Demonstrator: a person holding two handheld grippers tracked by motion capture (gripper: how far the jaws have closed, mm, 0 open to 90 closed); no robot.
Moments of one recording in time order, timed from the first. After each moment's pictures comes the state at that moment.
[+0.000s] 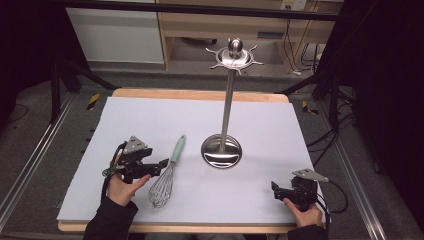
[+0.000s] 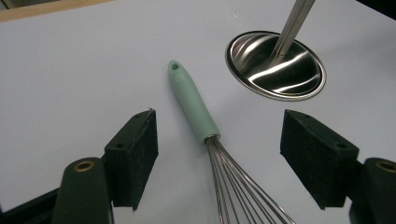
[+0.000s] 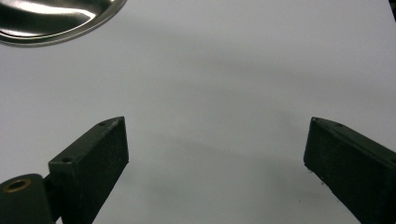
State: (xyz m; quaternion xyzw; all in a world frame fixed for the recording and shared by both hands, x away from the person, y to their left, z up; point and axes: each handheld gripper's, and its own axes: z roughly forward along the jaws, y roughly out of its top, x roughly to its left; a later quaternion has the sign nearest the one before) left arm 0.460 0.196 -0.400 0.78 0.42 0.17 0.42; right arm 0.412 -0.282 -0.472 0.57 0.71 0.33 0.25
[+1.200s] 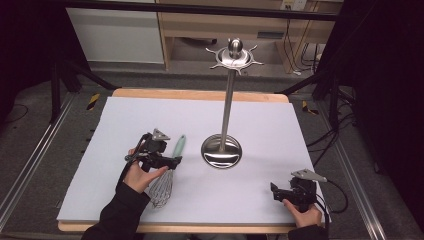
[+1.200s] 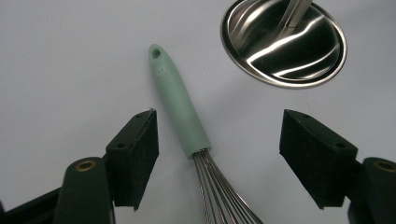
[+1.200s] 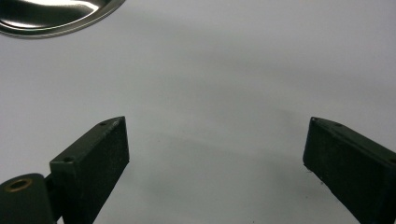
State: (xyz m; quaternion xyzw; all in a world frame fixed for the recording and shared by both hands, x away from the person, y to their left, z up) left arm 0.494 0.153 -0.403 0.83 0.42 0.15 0.33; right arm 0.412 -0.281 -0.473 0.56 0.72 0.33 0.24
